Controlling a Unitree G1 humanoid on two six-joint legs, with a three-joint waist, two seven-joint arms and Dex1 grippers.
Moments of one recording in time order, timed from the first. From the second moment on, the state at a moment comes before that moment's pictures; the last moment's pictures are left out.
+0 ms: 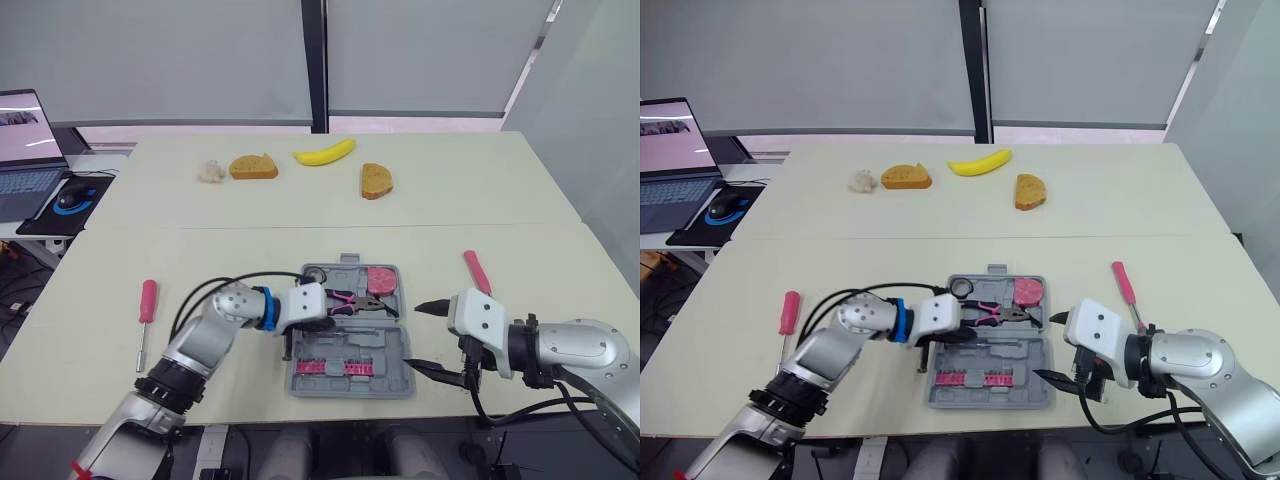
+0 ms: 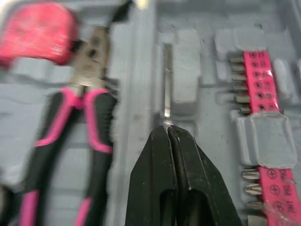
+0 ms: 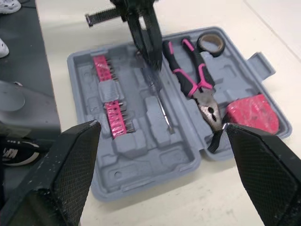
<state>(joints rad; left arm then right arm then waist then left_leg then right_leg) -0.42 0.59 -0.29 0.06 -0.03 0.18 -1.13 -0.02 -0.90 0.03 -0.78 0.41 0.73 0.81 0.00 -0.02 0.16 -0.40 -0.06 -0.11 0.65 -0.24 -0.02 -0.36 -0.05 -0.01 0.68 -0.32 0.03</state>
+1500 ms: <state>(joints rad) 0.35 0.61 0.70 0.18 -0.48 0.35 -0.71 0.51 -0.59 -0.59 -0.38 0.30 0.31 0.74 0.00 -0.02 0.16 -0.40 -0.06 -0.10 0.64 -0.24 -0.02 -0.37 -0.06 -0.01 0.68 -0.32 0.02</state>
